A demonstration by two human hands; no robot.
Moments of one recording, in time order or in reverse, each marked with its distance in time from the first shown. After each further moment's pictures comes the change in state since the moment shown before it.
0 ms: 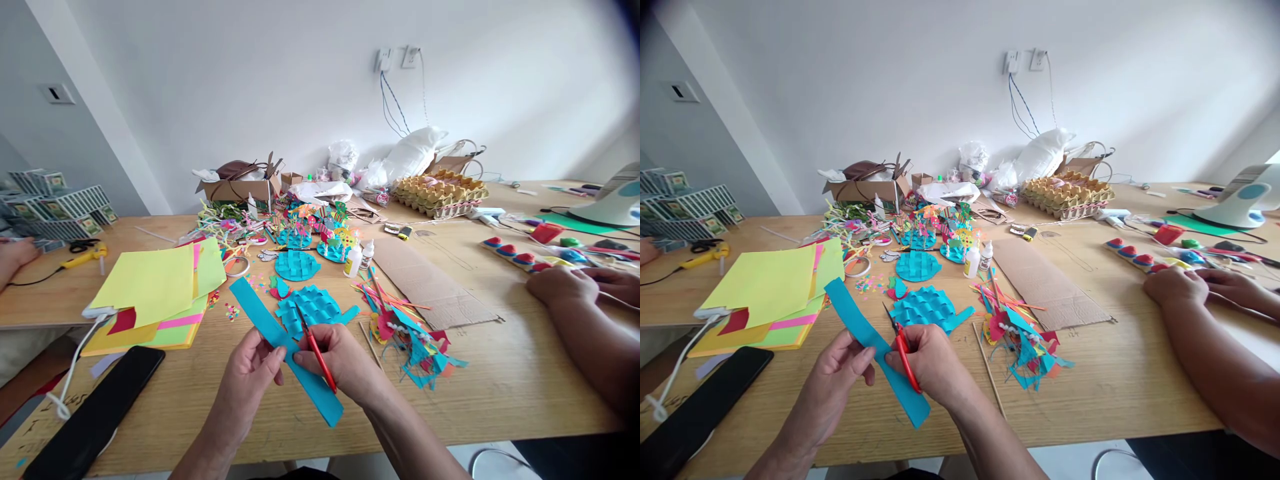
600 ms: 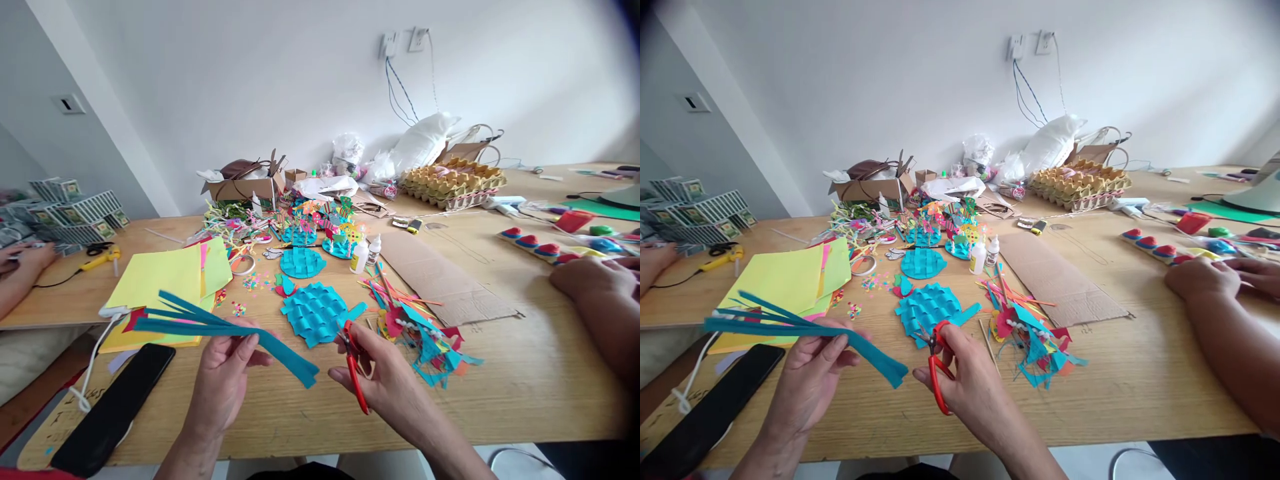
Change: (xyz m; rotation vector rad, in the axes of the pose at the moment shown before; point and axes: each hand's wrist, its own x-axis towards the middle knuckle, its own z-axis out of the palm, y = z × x) left_hand 0.005 0.005 -0.021 -0.197 0.121 0.128; right_hand -0.039 0.005 -0.025 -0.444 0.279 -0.269
